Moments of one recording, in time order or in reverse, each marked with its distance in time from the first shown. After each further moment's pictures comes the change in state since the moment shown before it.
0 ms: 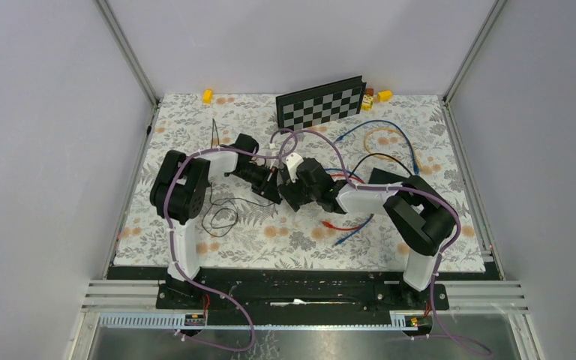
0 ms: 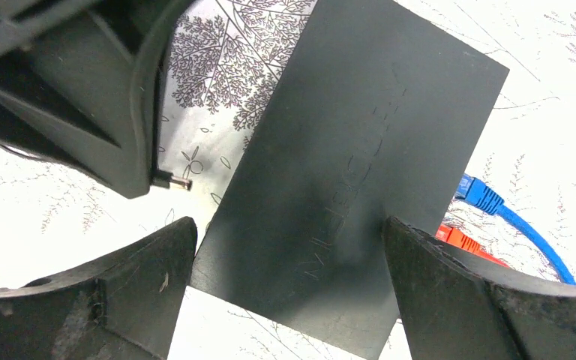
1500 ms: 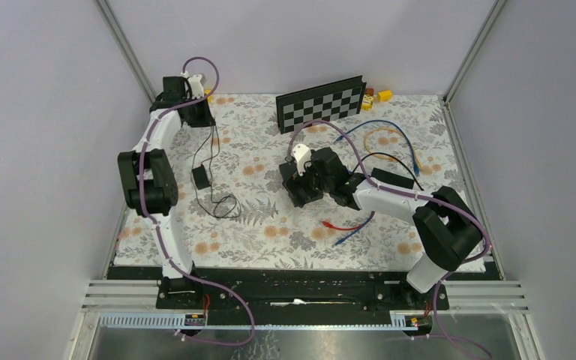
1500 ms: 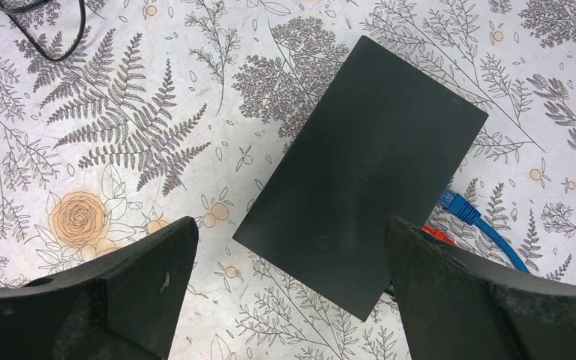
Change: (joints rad) left arm 0.417 -0.023 0.475 0.024 -0.514 -0.220; right arm -0.057 -0.182 -0.008 -0.091 -0.226 -0.044
